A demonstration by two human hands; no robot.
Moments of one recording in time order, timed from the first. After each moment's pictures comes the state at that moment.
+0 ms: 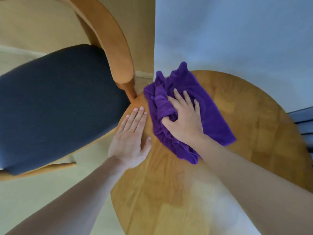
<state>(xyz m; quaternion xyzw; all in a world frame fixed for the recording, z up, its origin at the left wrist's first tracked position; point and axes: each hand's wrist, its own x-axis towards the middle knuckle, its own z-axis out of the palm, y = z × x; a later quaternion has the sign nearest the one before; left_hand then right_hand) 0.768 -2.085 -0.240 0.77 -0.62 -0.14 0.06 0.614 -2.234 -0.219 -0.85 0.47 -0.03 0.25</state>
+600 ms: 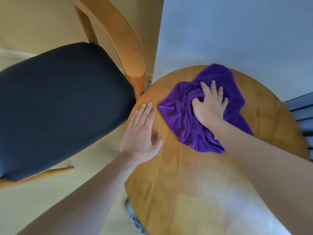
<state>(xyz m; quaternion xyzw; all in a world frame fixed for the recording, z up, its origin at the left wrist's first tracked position) 0.773 -2.079 -0.235 0.74 -0.62 -0.19 0.17 0.599 -2.259 -0.217 -0.70 0.67 -0.03 0.23</state>
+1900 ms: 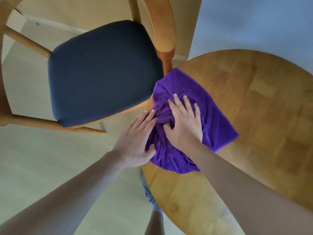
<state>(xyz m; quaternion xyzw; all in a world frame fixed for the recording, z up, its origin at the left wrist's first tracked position) 0.772 -1.971 -0.189 0.76 -0.60 -0.25 0.04 0.637 -2.113 -0.217 -0.90 0.39 0.04 0.20</state>
